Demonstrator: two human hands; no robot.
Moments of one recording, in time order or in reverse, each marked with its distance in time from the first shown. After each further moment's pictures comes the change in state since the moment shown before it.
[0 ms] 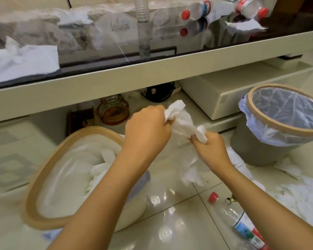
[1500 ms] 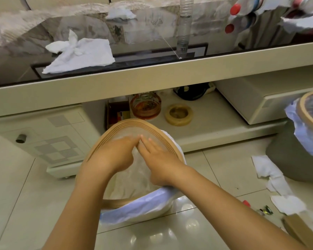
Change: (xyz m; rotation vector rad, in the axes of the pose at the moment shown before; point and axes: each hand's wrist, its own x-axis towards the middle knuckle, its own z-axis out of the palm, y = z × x) left_hand -0.057 -0.151 -0.017 0.114 -0.570 -0.240; right_hand -0.050 -0.113 0.139 -0.611 -0.940 -0.487
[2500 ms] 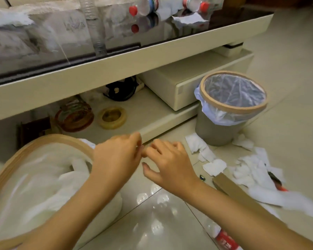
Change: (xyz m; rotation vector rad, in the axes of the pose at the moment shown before) left_hand -0.009 0.176 0.029 0.117 0.471 0.443; right_hand -0.162 0.103 0.012 -0.230 0.887 0.214
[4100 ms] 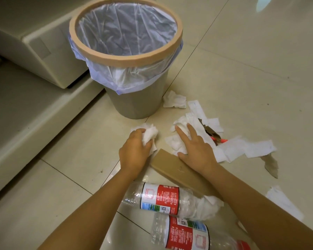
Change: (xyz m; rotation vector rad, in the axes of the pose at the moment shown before) left_hand 0.098 0.217 0.310 -0.601 -0.280 0.041; right_hand -0.217 0.286 0.055 -0.190 -0.470 0.955
